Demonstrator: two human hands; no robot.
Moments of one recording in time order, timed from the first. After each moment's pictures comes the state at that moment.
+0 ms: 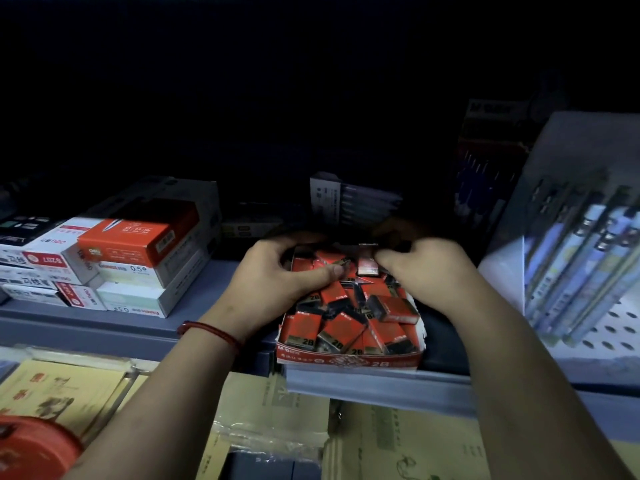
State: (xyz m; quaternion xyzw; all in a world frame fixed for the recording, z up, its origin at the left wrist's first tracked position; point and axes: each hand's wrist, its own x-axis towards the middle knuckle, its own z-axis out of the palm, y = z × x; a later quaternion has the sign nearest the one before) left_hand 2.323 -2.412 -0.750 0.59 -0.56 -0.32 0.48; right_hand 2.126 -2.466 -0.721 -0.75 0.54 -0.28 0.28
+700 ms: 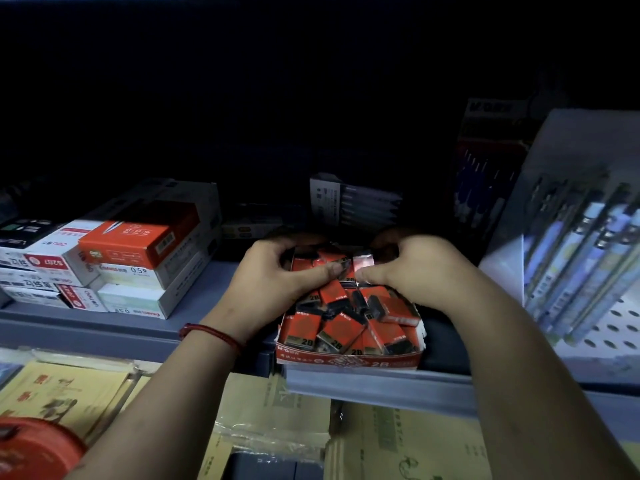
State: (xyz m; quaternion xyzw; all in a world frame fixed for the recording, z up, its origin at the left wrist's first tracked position) left_hand 2.321 -2.412 -0.749 0.60 -0.57 -0.30 0.48; right_hand 2.133 -2.460 -0.707 -0.76 0.58 -0.15 0.27
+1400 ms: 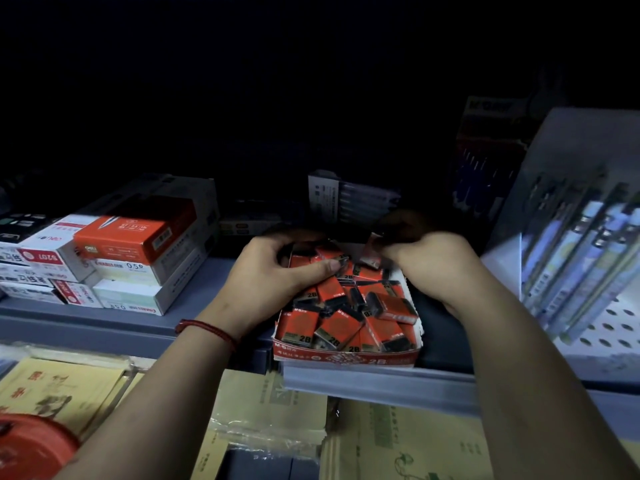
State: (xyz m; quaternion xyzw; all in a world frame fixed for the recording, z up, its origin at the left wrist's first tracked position) left_hand 2.324 -2.410 -0.748 0.61 -0.56 -0.32 0.46; right_hand 2.127 -2.462 -0.714 -0.66 0.58 -0.31 0.36
